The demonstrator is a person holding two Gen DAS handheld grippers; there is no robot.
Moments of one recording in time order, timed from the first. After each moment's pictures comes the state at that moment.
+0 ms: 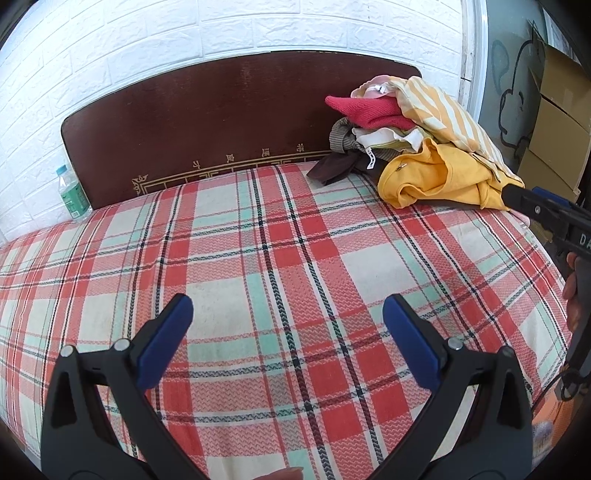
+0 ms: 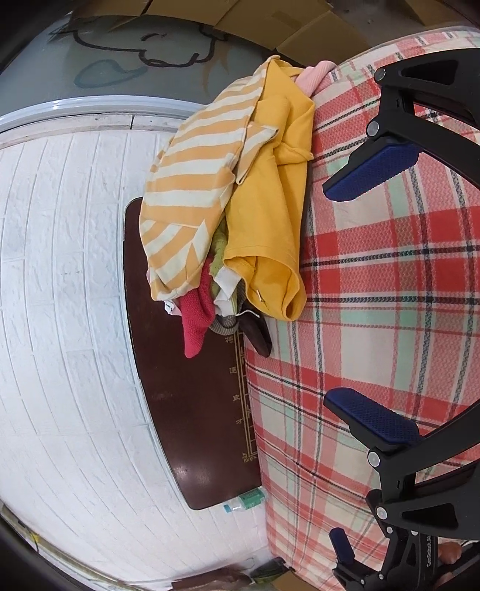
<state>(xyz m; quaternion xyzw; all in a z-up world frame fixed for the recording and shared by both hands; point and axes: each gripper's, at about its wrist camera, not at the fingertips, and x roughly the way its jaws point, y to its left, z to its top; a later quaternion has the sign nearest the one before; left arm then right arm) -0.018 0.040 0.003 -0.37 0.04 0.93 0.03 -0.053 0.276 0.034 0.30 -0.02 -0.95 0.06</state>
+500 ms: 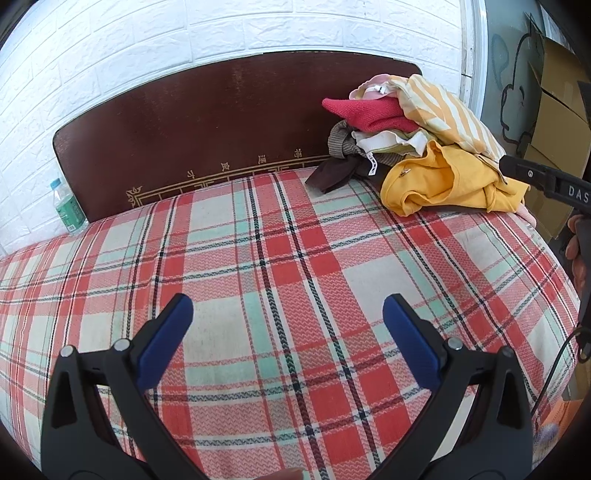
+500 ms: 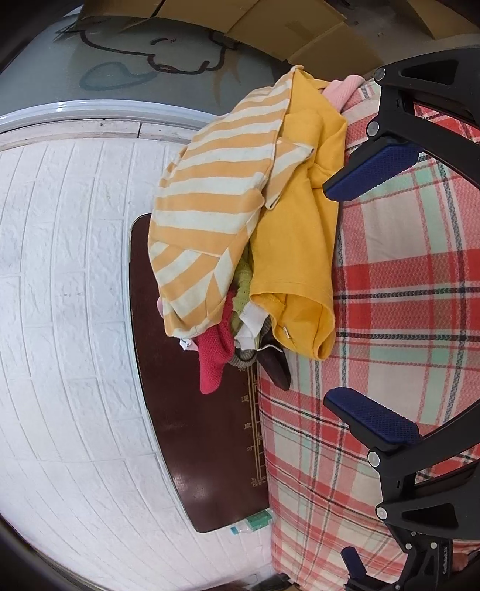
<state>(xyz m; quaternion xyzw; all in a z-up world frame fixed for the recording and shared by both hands) -0.046 0.048 0.004 -0.36 0.05 0.93 0.03 -0.102 0.303 0.045 0.31 -0.01 -0.95 0.04</state>
